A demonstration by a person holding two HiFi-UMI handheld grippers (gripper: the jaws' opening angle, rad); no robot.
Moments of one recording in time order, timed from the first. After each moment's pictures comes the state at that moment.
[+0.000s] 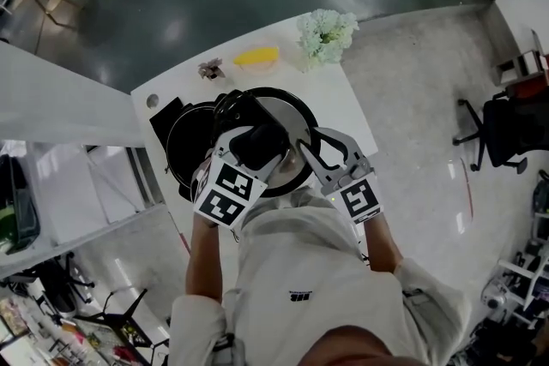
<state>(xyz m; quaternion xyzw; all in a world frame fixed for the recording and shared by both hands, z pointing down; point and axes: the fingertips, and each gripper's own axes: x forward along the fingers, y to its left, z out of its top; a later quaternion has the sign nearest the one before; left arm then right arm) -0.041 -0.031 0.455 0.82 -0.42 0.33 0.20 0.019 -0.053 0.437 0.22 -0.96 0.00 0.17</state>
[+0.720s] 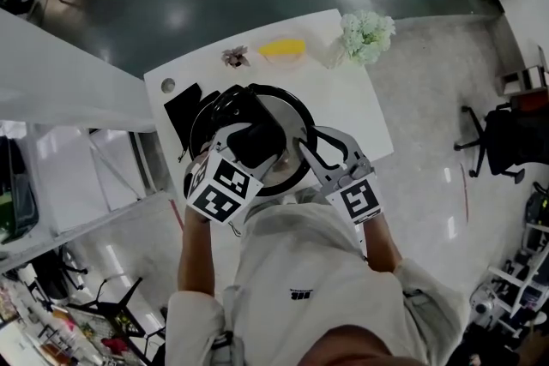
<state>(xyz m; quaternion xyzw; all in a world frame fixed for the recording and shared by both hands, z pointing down) -0.120 -0.001 0.465 0.82 -0.40 0.35 0.21 -0.060 -0.028 0.443 0.19 -0.96 -0.01 0.19</state>
